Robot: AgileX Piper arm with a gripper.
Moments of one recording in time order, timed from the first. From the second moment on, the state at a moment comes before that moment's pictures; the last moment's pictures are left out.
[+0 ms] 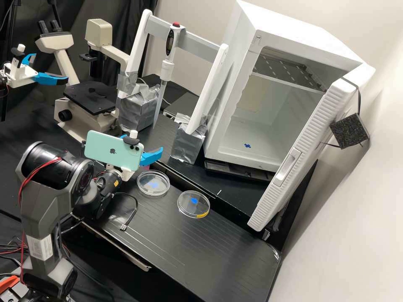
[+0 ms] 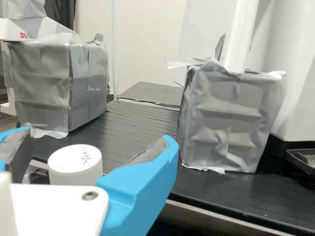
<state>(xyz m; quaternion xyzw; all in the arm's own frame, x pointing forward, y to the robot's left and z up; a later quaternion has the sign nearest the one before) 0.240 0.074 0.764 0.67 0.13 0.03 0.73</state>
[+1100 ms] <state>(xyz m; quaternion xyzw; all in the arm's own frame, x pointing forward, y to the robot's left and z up) 0.240 0.075 0.759 0.67 0.14 0.03 0.73</state>
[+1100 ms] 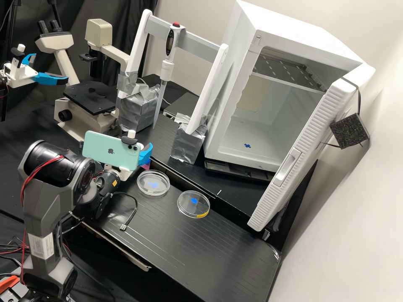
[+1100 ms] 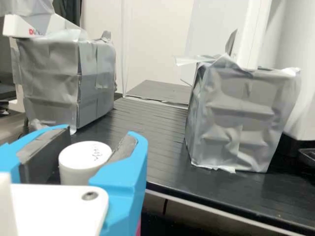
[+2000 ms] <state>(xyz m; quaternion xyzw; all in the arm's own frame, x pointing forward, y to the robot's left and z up) 0.239 0.077 0.757 0.66 0.14 0.03 0.74</state>
